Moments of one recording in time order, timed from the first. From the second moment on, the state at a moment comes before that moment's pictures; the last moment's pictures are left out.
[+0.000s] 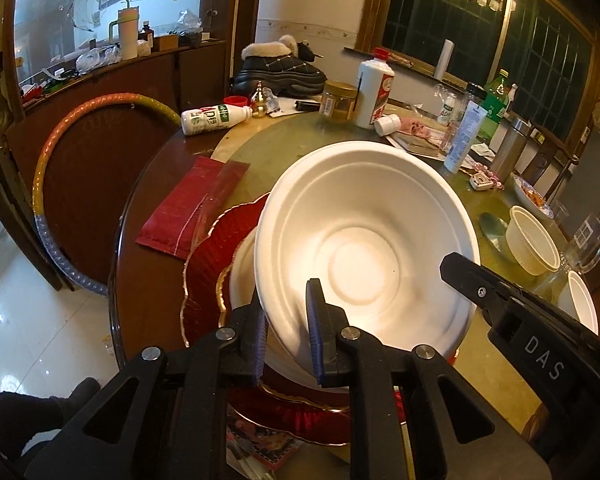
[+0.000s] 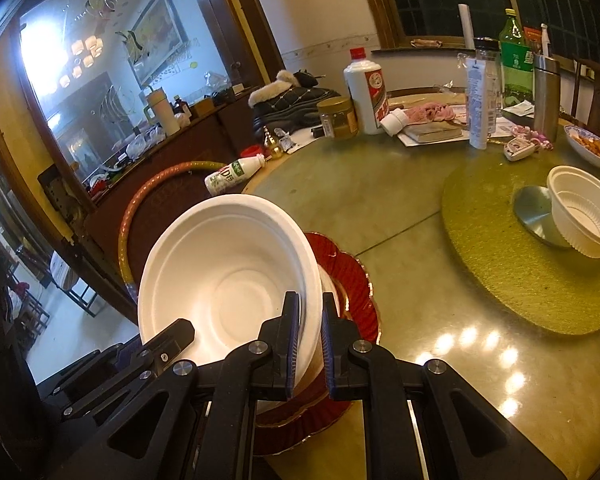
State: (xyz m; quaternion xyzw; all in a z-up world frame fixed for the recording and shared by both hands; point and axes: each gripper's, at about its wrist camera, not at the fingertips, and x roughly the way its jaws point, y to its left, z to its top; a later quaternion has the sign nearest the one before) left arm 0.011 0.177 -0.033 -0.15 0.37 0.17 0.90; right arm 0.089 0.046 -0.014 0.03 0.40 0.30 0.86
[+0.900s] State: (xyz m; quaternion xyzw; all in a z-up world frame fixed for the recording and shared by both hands) left arm 0.014 0.198 -0.036 -0.18 0.37 0.18 0.89; right arm 0.096 0.068 -0.023 0.01 0.42 0.30 0.86
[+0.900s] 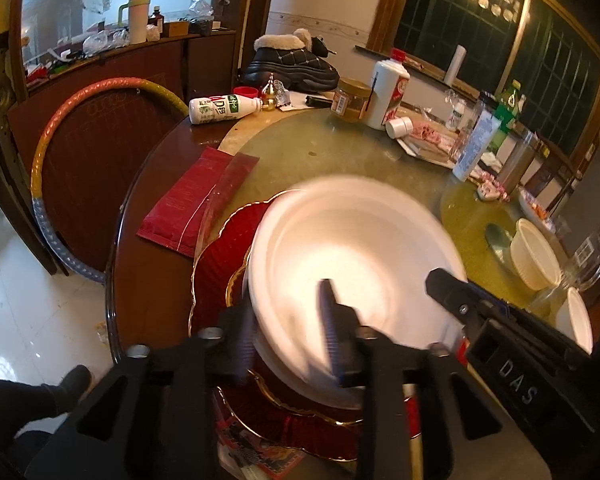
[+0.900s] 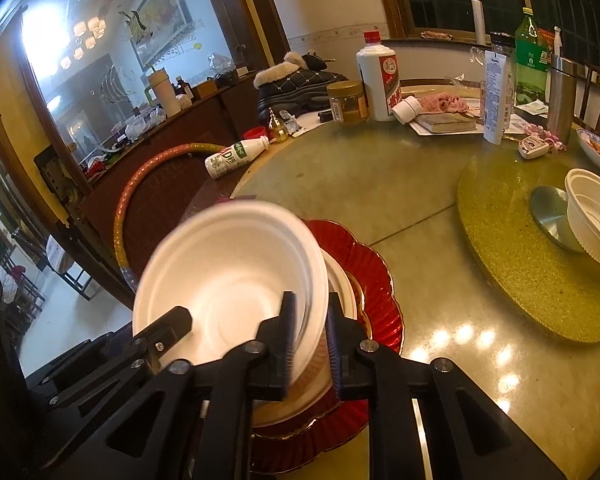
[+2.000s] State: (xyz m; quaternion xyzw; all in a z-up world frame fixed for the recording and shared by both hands) left arm 0.061 0.061 -0.013 -0.14 0.33 0.04 0.93; right arm 0.129 -0.152 -0.033 0.19 0.38 0.16 0.89
